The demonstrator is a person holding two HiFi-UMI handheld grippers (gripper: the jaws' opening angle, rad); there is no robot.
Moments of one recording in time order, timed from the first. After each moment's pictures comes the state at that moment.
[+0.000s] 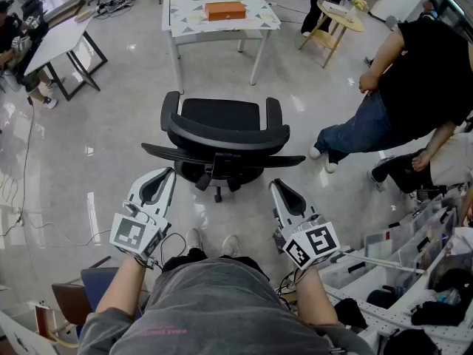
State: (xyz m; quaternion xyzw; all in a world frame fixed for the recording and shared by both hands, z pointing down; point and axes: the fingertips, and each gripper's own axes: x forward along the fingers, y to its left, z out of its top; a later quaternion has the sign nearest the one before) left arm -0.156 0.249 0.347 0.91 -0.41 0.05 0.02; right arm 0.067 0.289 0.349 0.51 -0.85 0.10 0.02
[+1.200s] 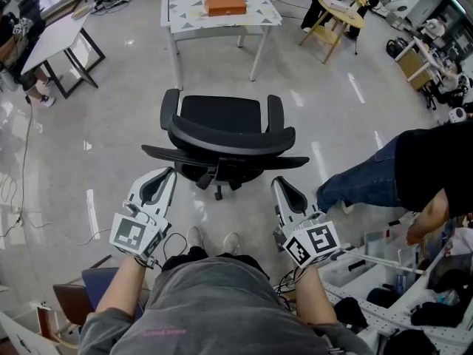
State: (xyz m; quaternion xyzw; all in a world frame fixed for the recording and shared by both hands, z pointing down) left arm -0.165 0.229 0.351 0.91 -0.42 0.06 0.03; right arm 0.065 0.269 0.356 0.53 -0.84 0.11 0.02
